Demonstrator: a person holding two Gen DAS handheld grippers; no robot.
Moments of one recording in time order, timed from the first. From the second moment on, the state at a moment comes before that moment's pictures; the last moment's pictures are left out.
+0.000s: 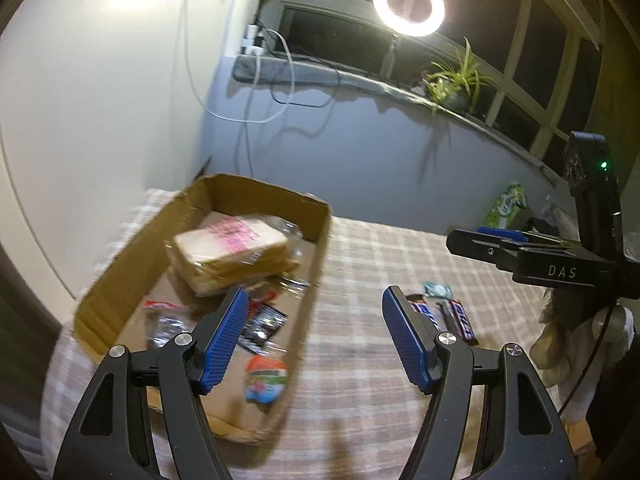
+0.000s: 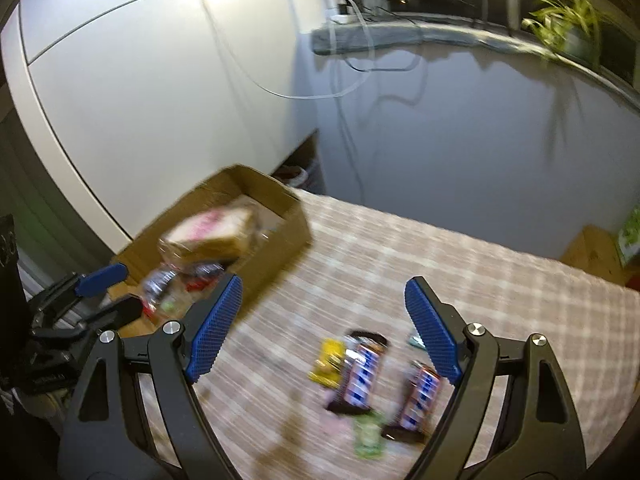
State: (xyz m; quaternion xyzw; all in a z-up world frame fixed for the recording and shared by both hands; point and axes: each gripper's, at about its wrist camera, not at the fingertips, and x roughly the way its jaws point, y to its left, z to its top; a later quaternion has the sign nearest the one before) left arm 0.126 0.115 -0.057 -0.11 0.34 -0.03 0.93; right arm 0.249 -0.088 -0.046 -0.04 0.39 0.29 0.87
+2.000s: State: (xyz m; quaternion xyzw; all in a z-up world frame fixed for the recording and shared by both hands) left arm 0.208 -0.036 -0.132 0.03 0.47 -0.10 0.88; right arm 0.263 -0.173 -0.144 -0.03 0.51 0.25 0.82
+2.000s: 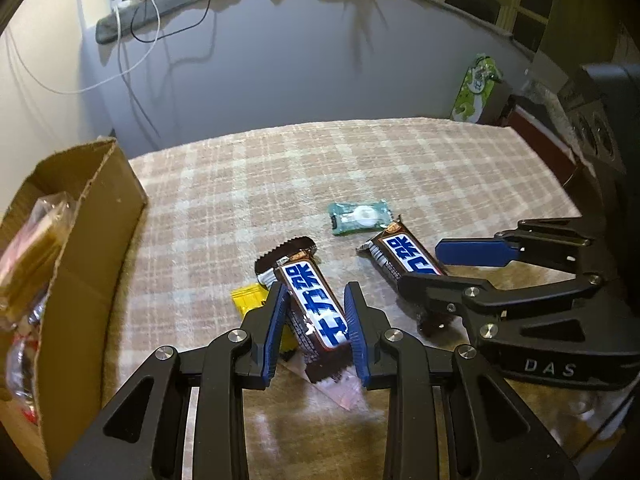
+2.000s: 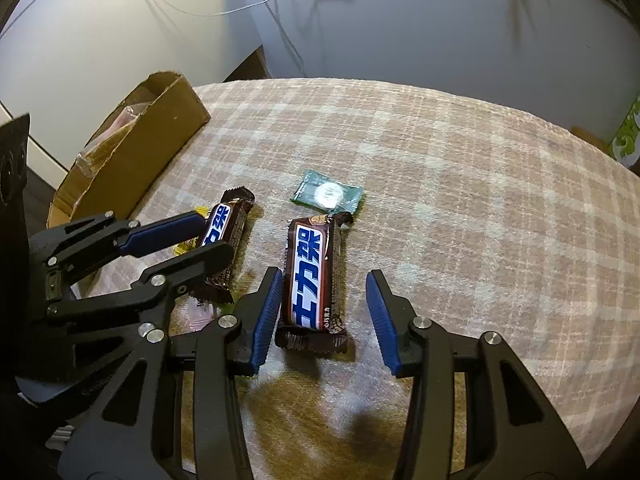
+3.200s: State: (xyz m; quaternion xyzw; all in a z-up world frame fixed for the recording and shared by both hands) left arm 0.197 -0.023 -0.125 -0.02 0.46 -0.11 0.88; right arm 0.244 -0.184 -0.133 -0.04 0.48 0.24 0.84
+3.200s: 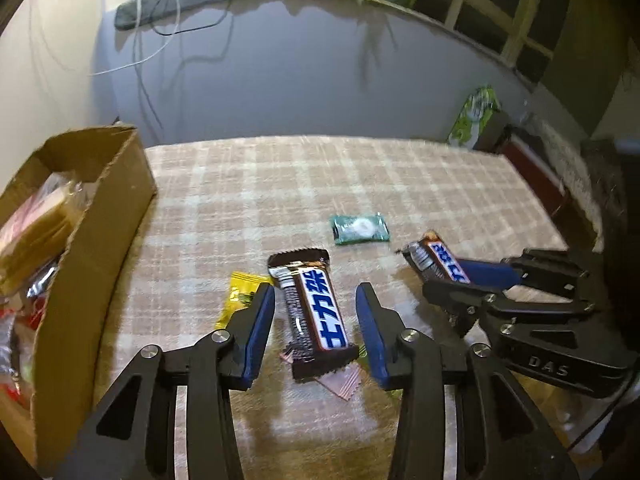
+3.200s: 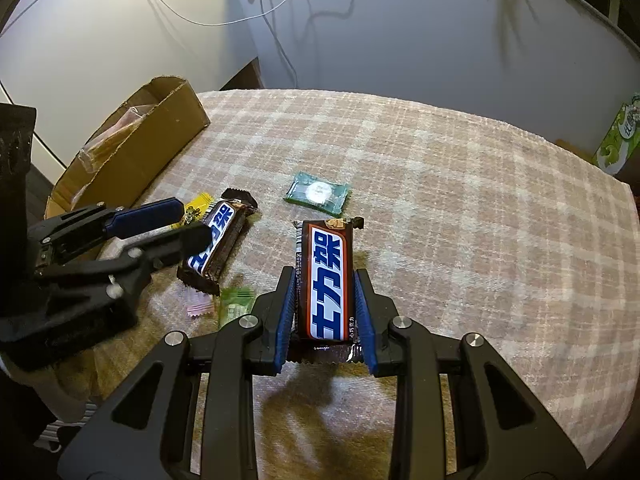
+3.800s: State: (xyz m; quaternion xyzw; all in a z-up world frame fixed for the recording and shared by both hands) left arm 0.194 -0.028 -0.130 -0.01 0.46 -0.10 0.88; right arm 0.240 -0.186 -0.126 -0.03 0.48 0.24 0.85
